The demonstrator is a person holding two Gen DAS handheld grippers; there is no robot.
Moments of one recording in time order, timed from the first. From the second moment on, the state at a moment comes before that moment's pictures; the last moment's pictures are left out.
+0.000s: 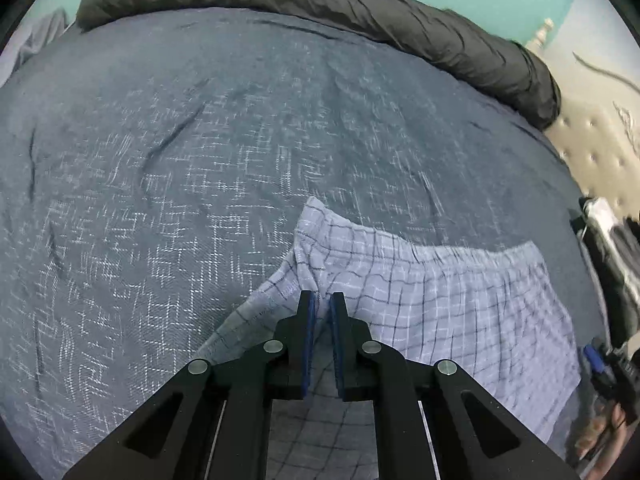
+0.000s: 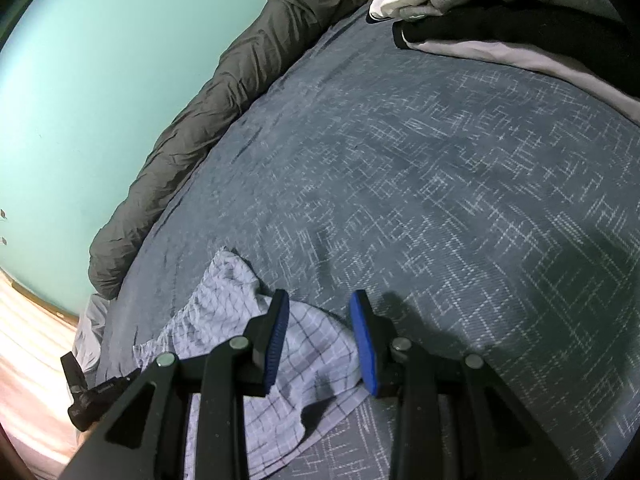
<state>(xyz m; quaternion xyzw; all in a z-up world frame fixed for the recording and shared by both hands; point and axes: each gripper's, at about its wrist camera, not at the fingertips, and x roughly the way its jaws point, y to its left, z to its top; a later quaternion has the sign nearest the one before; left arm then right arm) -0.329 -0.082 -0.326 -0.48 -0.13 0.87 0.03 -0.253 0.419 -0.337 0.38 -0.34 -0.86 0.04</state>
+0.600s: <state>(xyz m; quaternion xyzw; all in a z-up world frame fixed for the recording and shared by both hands) -0.372 -0.108 -0.316 -0.48 -0.14 0.87 0.00 -0.251 0.427 -0.341 0.37 -0.38 -0.85 0.04</state>
